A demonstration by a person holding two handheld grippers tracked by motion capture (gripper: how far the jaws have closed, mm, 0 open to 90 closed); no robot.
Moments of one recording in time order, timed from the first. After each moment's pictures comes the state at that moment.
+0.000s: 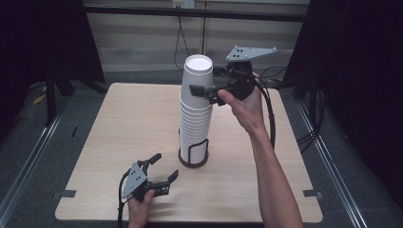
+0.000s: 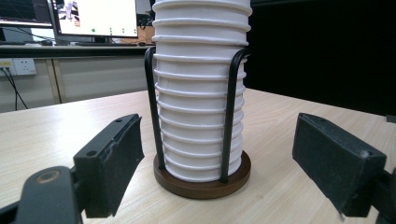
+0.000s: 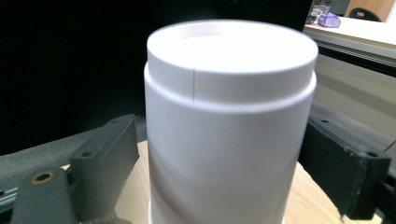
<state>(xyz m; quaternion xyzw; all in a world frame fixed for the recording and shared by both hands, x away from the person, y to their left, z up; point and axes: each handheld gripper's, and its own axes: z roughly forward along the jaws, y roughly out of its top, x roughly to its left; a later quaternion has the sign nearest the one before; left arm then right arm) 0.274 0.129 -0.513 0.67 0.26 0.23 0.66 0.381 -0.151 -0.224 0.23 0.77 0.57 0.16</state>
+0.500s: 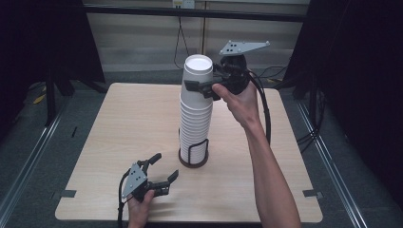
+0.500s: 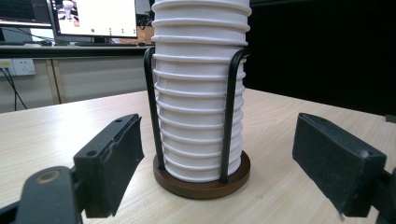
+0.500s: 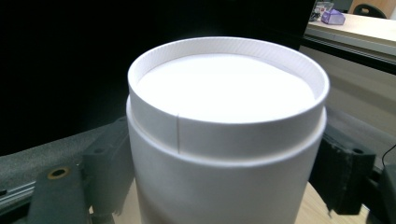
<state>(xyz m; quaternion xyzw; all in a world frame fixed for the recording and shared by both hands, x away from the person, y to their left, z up) 0.272 0.127 -0.514 0.66 0.26 0.23 0.67 0.392 -0.143 -0.221 0.23 0.78 0.57 0.15</state>
